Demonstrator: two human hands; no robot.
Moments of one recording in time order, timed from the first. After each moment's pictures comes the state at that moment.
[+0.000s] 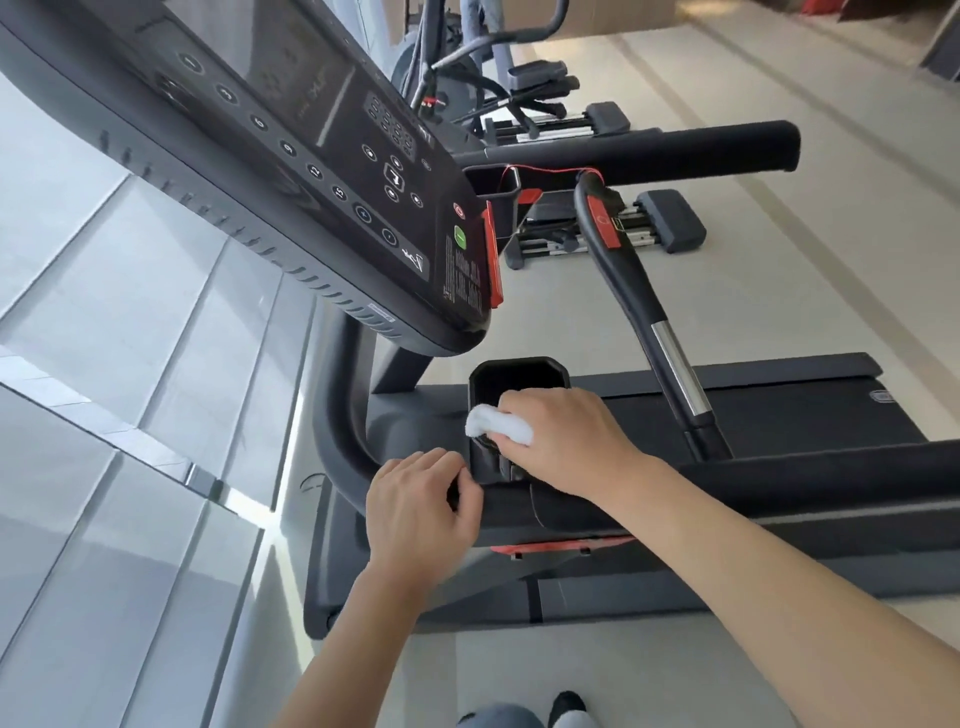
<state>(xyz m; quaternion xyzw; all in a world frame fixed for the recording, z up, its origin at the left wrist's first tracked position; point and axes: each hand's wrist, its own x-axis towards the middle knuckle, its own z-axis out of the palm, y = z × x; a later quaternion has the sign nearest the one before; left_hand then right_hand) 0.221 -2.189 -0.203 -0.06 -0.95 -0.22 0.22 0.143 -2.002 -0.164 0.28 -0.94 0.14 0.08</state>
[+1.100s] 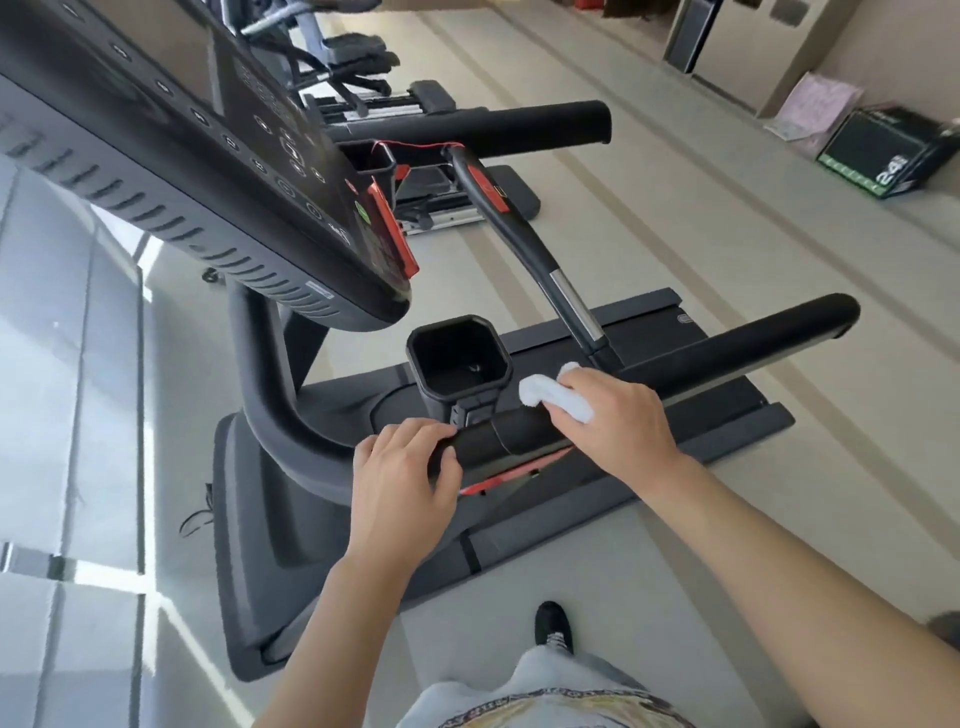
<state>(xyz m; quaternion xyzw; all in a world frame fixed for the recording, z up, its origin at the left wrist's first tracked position) 0.240 -2.216 -0.196 -0.17 -0.92 -0.33 0.10 0.247 -1.951 -0.165 0.03 -0.96 0.13 0.24</state>
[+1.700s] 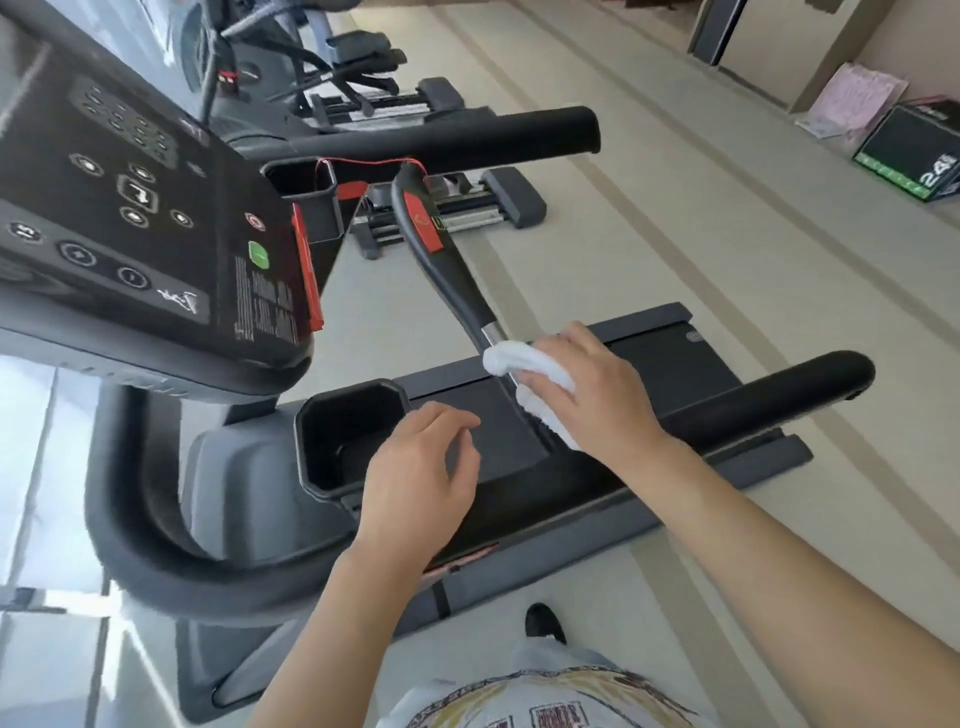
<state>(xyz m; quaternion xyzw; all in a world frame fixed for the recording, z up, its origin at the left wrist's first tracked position) 0.165 -2.062 -0.175 -0.19 -0.90 -0.38 0.09 0.146 -1.835 -0.144 0.06 -0.96 0.21 0.18</state>
